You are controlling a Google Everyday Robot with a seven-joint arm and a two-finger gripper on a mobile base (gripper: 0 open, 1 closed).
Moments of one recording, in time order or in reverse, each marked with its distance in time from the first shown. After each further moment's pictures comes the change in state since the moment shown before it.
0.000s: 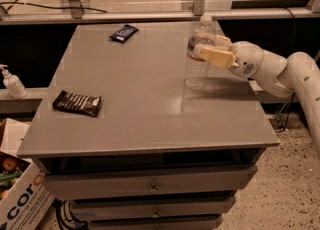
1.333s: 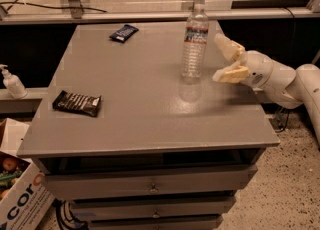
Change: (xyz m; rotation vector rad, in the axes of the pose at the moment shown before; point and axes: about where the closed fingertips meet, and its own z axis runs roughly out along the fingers) arm 0.003 0.010 -0.031 0.027 -0.041 -0.021
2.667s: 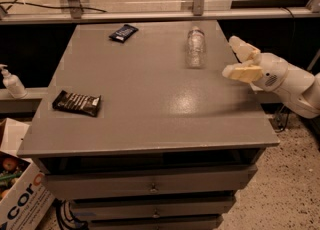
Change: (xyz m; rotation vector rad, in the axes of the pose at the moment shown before) arm -0.013 -0.003 -0.025 0.149 0.020 0.046
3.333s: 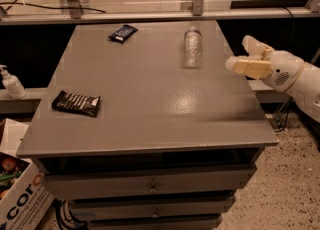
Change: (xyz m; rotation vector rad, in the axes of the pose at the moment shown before) arm -0.025 0.009 -0.014 0.191 0.048 0.021
